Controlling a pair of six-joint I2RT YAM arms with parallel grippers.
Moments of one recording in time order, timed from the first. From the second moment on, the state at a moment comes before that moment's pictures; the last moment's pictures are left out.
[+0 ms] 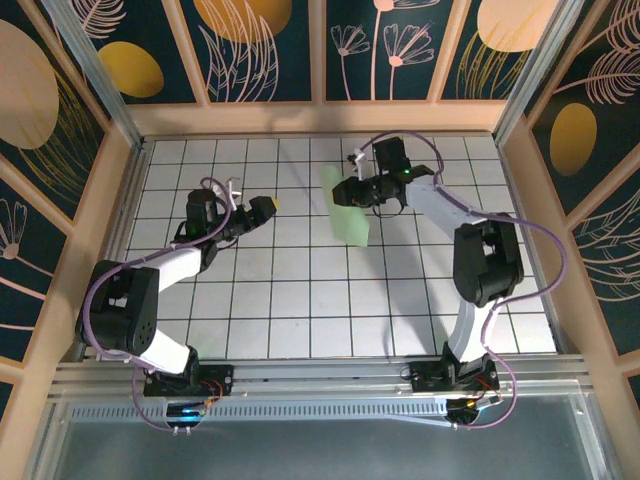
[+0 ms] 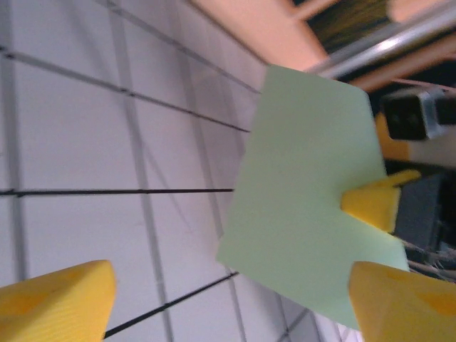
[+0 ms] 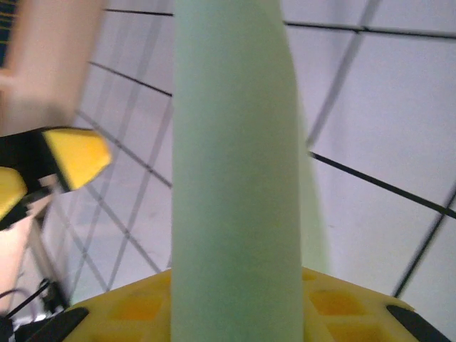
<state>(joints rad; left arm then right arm) -0.20 1.52 0.67 0.51 0.68 -0.80 0.39 1.82 1.42 -0.46 -0.71 0.25</state>
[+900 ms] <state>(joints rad) -0.20 1.43 0.68 0.65 0.81 -0.74 0.42 1.68 1.36 -0.28 -1.03 0.31</state>
